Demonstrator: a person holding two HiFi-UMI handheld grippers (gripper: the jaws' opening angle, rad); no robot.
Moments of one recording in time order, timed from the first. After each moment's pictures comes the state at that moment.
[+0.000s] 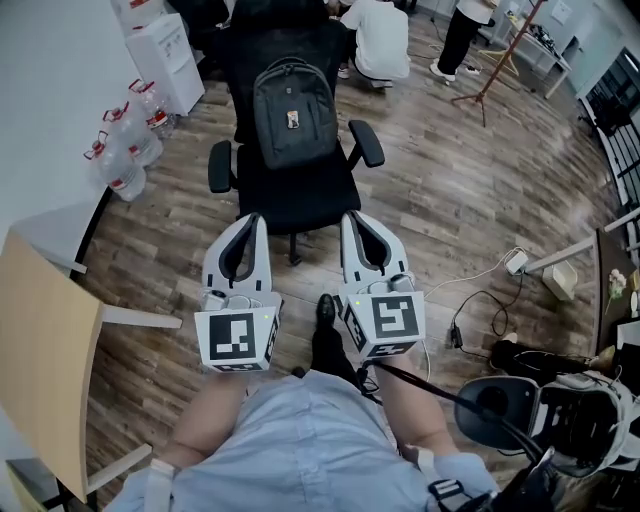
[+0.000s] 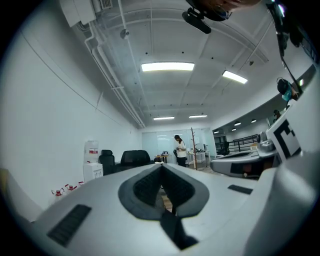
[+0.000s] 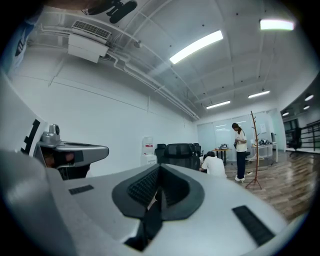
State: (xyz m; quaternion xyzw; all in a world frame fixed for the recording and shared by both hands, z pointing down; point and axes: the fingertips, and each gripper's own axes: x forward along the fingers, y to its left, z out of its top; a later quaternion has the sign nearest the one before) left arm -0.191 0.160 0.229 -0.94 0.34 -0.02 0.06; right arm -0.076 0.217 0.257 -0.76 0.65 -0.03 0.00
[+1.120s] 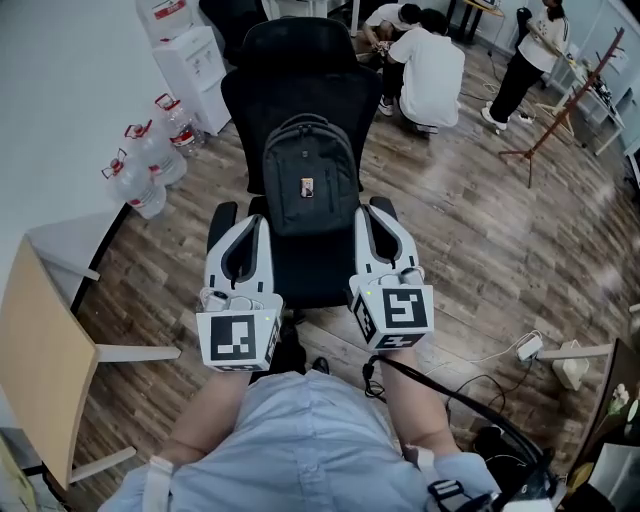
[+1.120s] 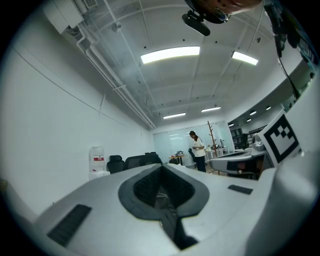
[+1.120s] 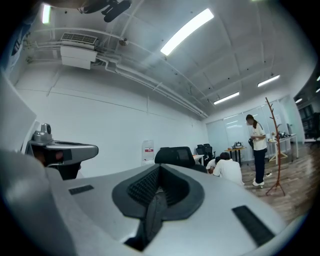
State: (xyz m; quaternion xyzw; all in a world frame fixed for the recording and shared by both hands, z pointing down) left arm -0.044 -0.021 0.213 -0.90 0.41 -0.02 0.10; right arm 0.098 0.008 0.250 -0.71 0.70 -0.02 0.04
